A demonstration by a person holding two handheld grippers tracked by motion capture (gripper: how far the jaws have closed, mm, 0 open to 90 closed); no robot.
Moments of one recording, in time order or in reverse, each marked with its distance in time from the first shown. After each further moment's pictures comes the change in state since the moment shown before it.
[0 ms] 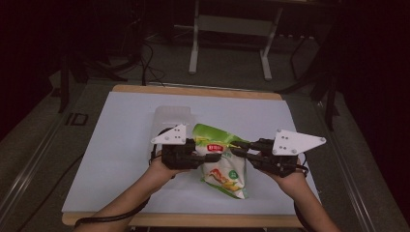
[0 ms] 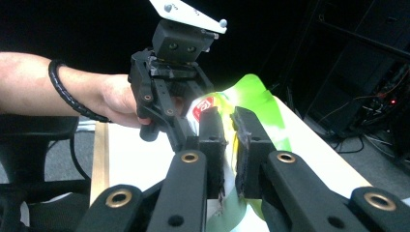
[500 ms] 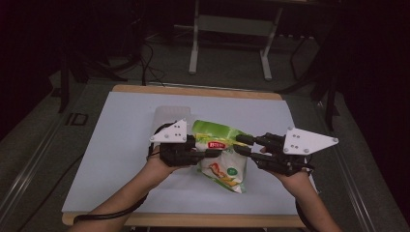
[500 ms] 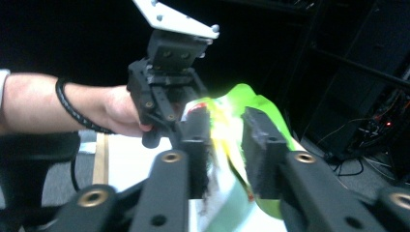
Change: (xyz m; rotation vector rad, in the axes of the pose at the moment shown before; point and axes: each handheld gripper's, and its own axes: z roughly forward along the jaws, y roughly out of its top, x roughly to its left) left arm -0.009 0.030 -0.009 0.025 0.052 0.099; right arm -0.002 0.008 -0.014 -0.111 -0.011 0.005
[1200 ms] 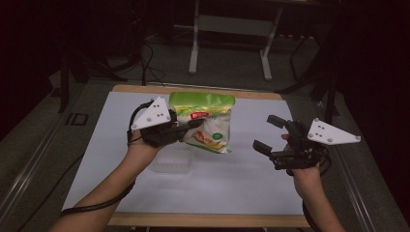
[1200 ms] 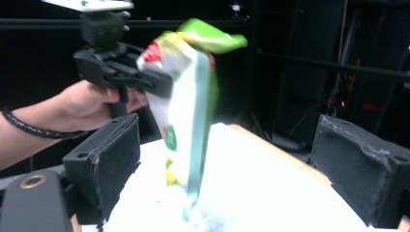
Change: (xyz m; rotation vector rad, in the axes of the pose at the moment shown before) left arm 0.014 0.036 -0.044 -0.002 0.355 0.132; right arm -0.026 -0.019 -0.030 -0.093 -0.184 0.213
